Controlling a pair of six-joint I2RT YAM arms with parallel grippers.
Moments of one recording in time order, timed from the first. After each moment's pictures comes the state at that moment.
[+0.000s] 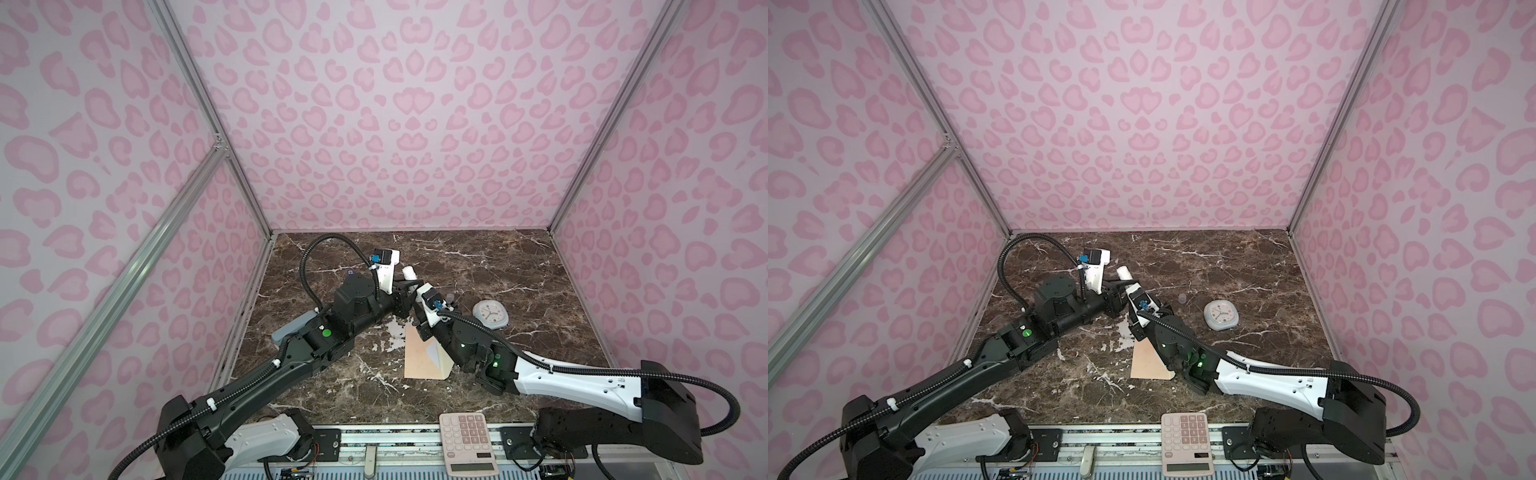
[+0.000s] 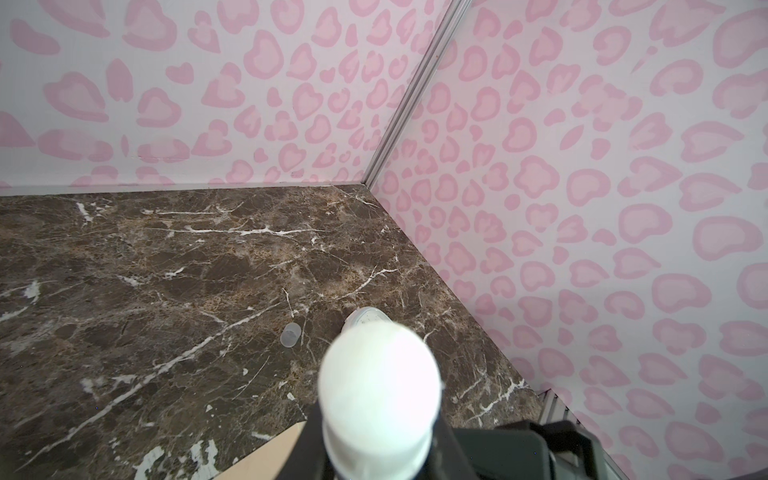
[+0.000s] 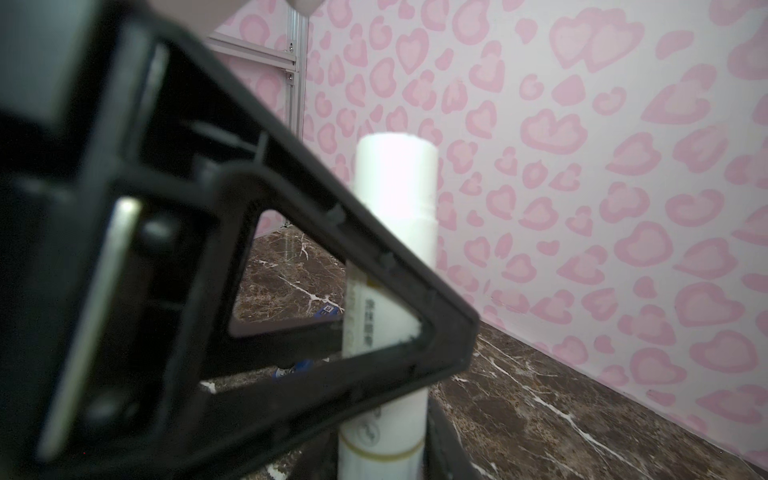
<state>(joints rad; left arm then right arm) -0.81 1.14 0.95 0.00 0.06 -0.49 1.10 1.26 0.74 0.45 0.56 -0.12</state>
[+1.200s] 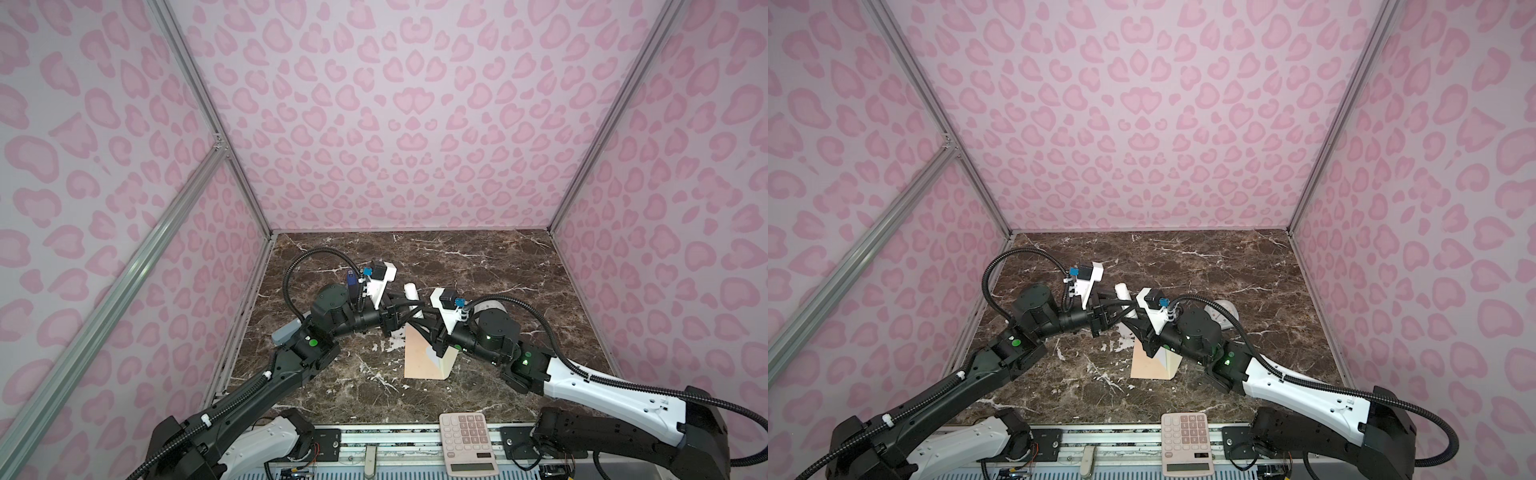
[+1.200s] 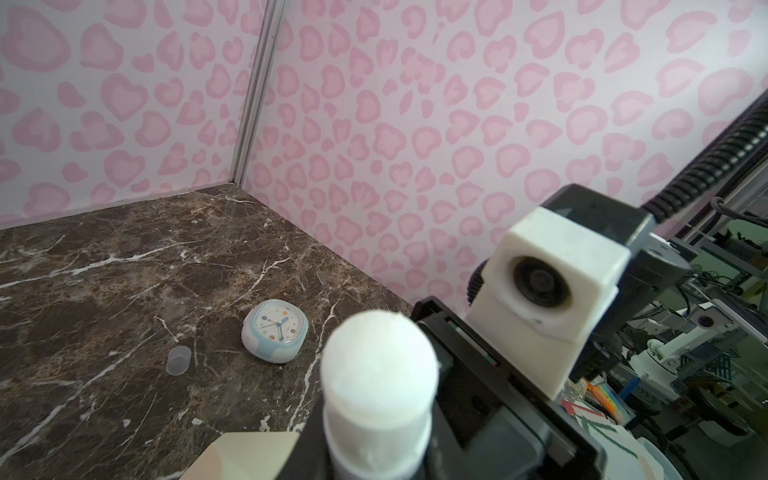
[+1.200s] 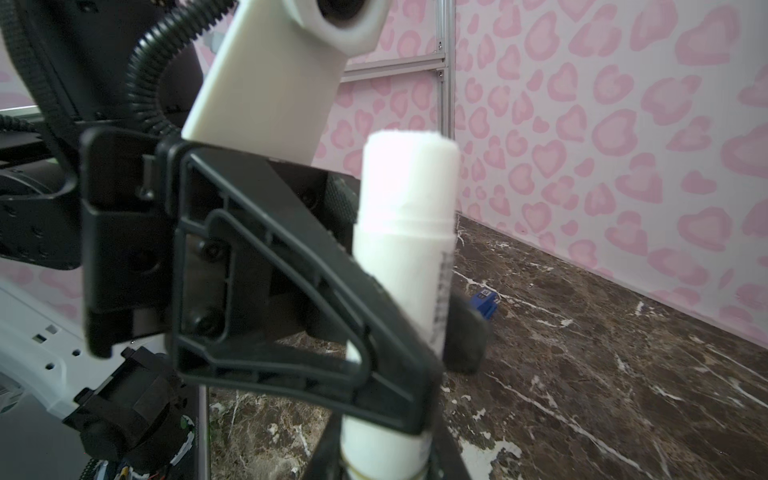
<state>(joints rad) -0.68 1.04 0.77 0.25 0.62 -0.43 0.99 1.06 0.72 0.23 -0.09 0.14</state>
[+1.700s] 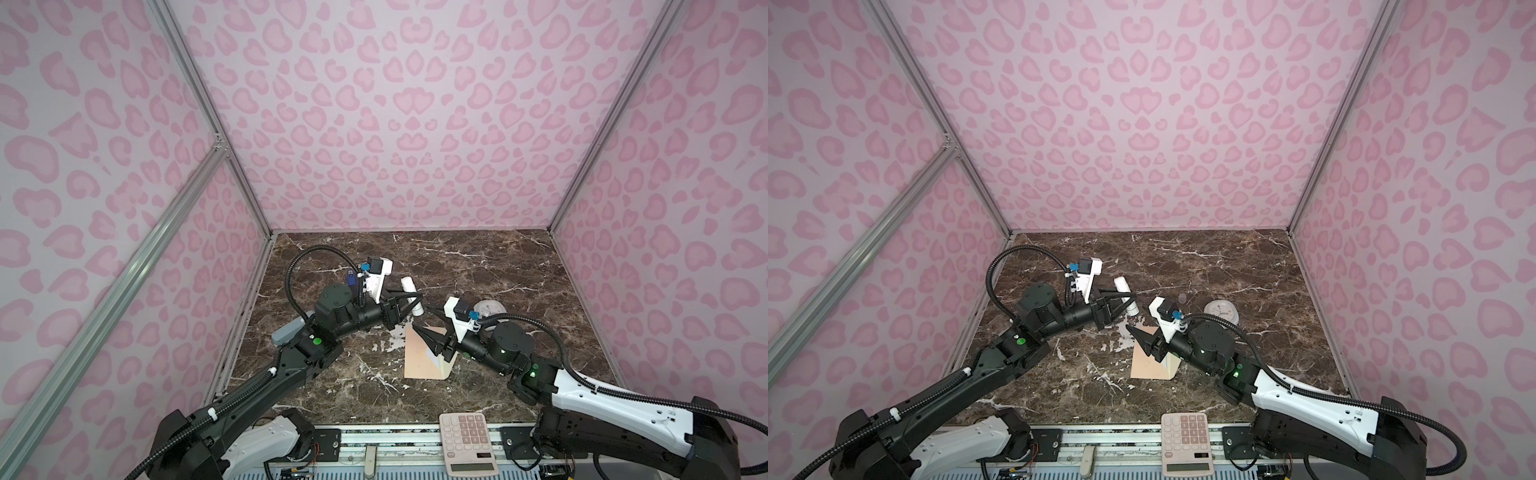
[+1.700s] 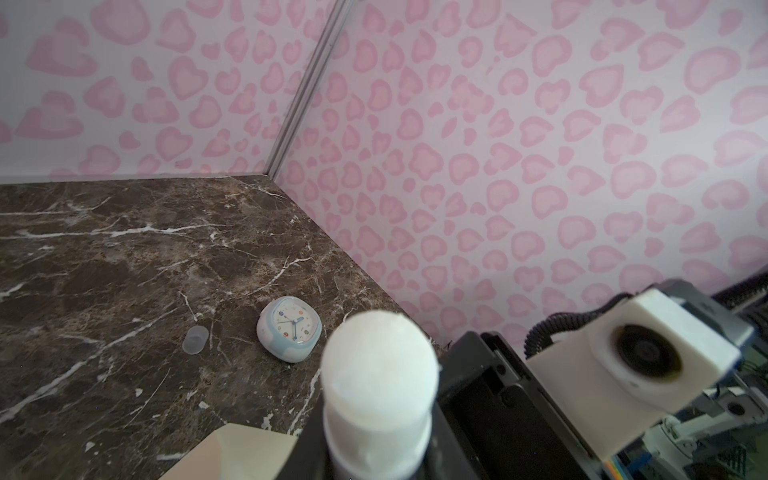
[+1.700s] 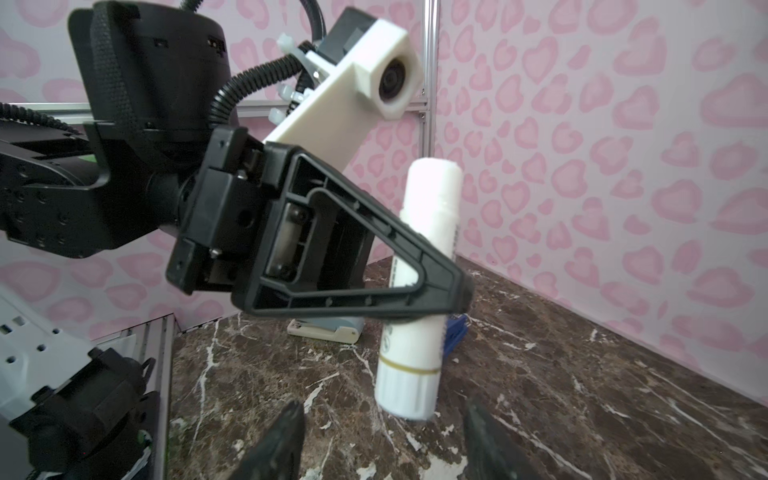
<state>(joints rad) -0.68 1.07 0.75 0.28 0.44 -0.62 1.01 0.95 0.53 0.42 0.05 0.02</state>
